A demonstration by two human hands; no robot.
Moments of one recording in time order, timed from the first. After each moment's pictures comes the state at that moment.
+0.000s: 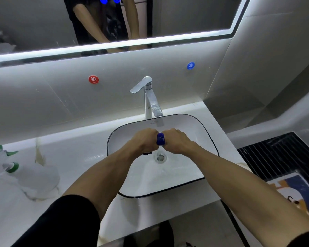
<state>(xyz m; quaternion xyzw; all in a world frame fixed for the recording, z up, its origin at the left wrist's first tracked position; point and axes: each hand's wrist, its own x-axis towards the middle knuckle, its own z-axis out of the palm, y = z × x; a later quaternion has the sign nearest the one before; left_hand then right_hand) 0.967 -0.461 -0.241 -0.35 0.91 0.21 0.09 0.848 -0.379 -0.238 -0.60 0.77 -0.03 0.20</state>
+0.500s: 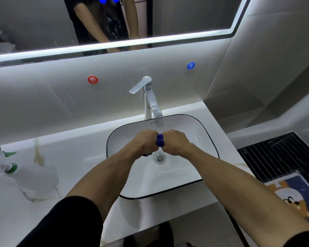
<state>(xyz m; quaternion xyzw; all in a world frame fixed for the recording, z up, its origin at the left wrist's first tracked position) 0.963 -0.459 -0.241 -0.37 0.90 0.22 0.11 0.850 -0.381 -0.241 -0.60 0.78 0.00 0.17</state>
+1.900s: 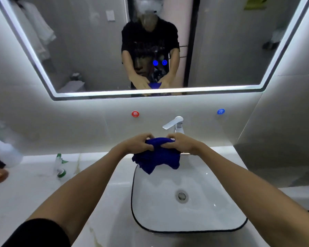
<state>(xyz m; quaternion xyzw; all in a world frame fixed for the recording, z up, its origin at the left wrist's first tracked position) 1.067 -0.523 -0.131 -0.40 0.81 0.42 -0.03 0.864 -0.457 -0.135 -0.61 0.62 -0.23 0.44</state>
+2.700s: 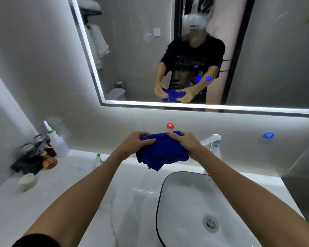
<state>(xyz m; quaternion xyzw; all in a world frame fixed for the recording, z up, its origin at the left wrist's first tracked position) 1.178 -0.536 -0.102 -0.49 0.70 0.43 -0.30 0.953 -0.520 -0.109 -0.50 0.54 -0.42 0.53</state>
